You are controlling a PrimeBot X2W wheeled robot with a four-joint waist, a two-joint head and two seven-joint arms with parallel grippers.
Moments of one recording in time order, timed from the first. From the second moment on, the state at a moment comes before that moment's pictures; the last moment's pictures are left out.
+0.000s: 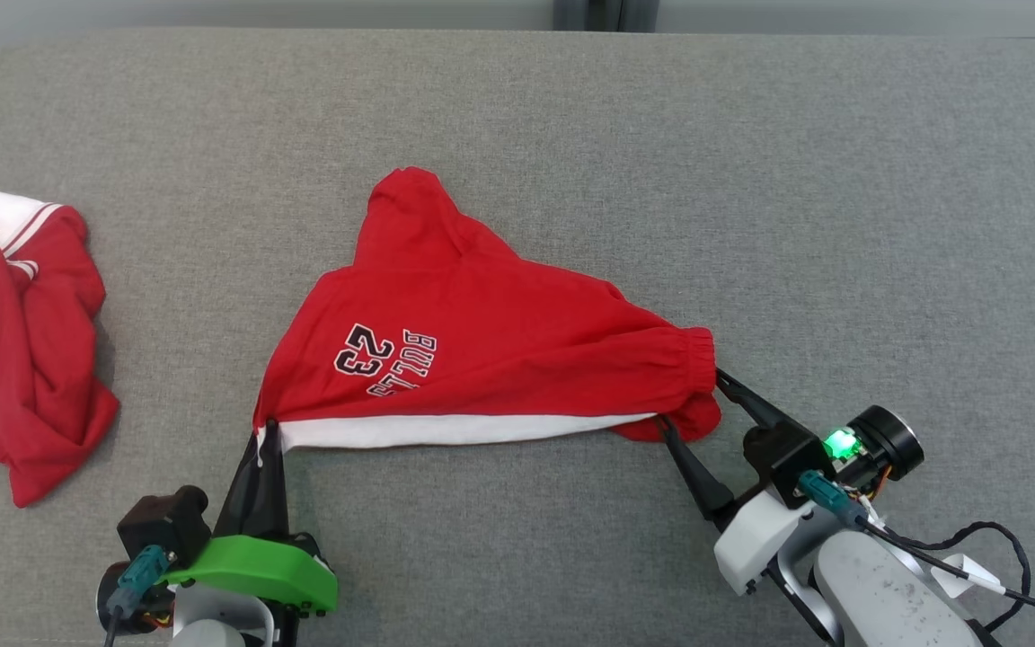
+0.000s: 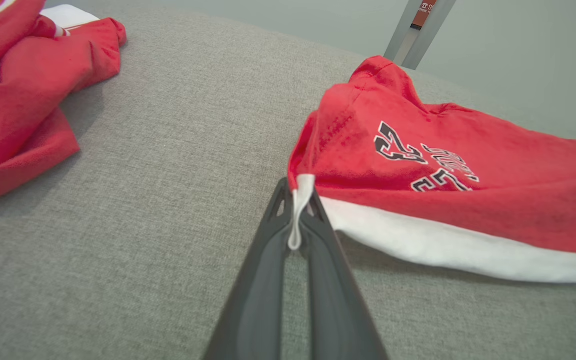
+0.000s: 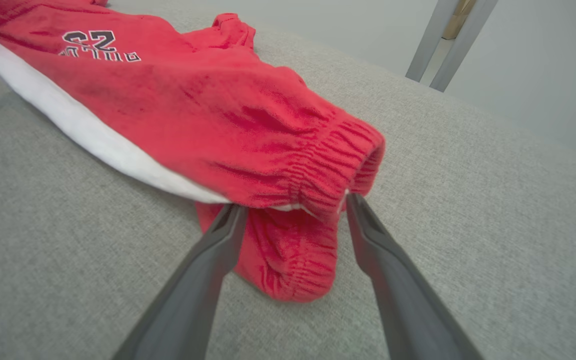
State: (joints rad) left arm -0.13 0.05 -0.08 0.40 -0.35 -0.09 -0.26; right arm -0.29 -0.20 0.43 0.43 0.02 0.13 -0.26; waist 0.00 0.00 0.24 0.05
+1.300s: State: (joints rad) left arm -0.19 0.05 -0.03 0.25 -0.25 -0.12 -0.26; right arm -0.26 -0.17 0.32 0.21 0.09 0.13 -0.26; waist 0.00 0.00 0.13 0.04
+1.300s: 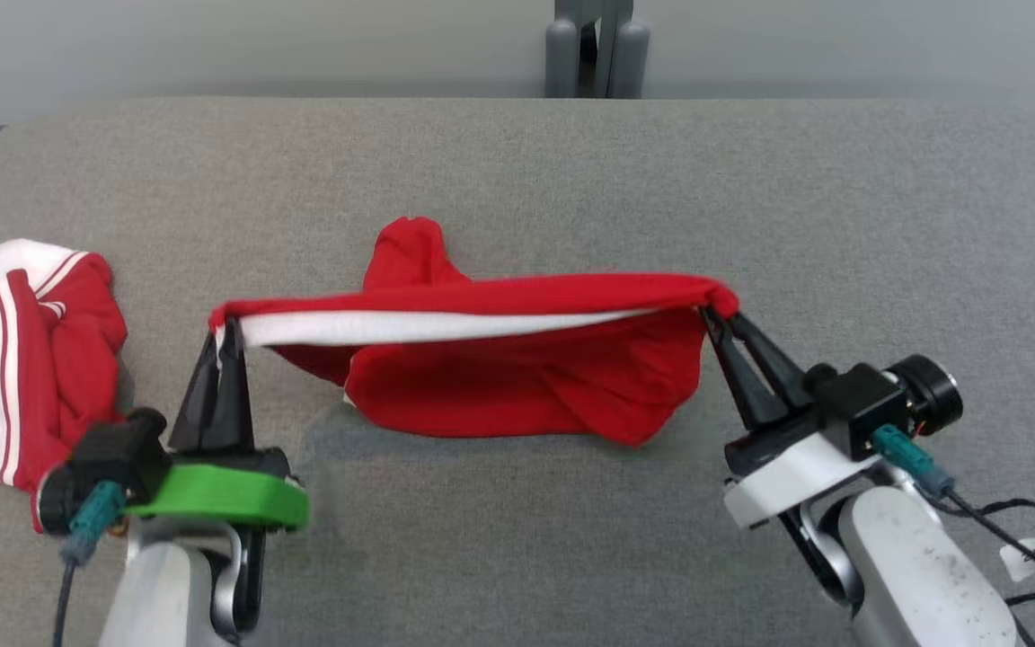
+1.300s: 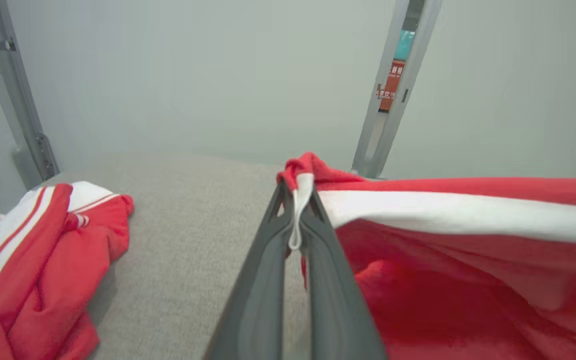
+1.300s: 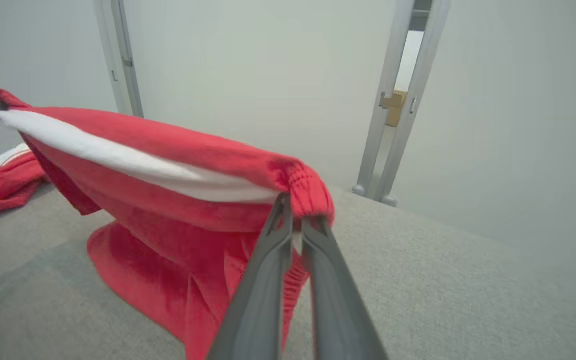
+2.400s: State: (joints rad) left arm -1.18 0.16 -0.17 0.47 -0.18 -0.08 -0.26; right arm -1.20 -0.26 0.24 0.41 0.05 0.13 -0.26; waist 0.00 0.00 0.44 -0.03
